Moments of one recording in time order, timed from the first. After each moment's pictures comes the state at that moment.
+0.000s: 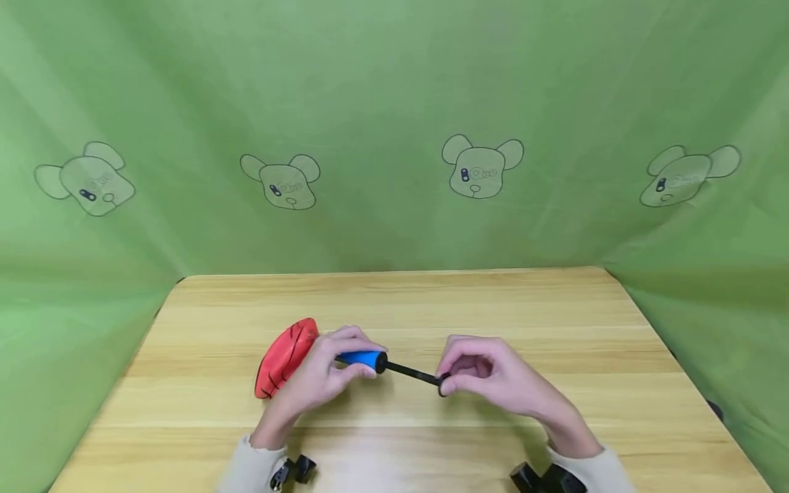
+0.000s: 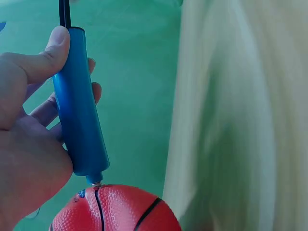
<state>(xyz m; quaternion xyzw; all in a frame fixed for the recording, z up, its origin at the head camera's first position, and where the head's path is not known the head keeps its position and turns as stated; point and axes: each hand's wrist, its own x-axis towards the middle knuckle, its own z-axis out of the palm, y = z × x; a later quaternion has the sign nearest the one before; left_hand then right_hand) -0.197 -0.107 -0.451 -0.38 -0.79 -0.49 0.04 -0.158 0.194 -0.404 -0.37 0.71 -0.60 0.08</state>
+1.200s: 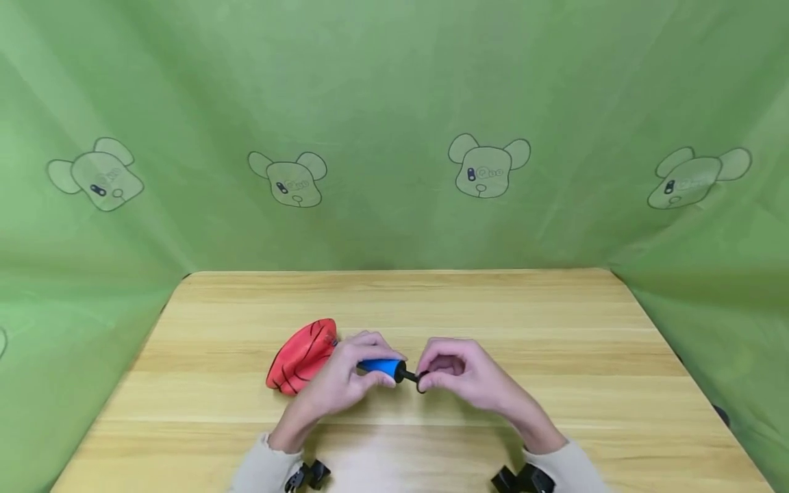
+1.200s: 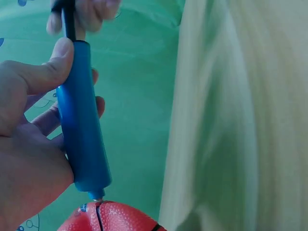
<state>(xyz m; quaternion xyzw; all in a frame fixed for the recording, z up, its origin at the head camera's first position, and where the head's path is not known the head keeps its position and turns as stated) -0.188 -0.091 -0.446 -0.39 -0.79 -0.47 0.02 -0.171 0.169 -0.433 -0.35 0.70 -0.62 0.09</state>
